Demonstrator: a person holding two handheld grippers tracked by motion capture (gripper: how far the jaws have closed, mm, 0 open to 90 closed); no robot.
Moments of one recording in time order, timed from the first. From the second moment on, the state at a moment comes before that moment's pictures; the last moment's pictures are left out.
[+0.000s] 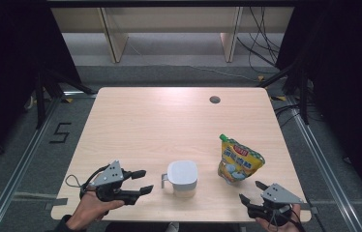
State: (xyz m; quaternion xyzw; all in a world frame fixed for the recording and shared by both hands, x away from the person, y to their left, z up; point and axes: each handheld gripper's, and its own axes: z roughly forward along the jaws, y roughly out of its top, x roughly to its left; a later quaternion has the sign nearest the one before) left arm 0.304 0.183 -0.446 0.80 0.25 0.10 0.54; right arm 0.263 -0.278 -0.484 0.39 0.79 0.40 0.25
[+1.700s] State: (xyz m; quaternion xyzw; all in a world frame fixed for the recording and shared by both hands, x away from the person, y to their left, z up) left arm 0.284 0.187 -0.490 0.84 0.26 0.10 0.47; right arm 0.263 -0.276 -0.490 0.41 0.80 0.37 0.23
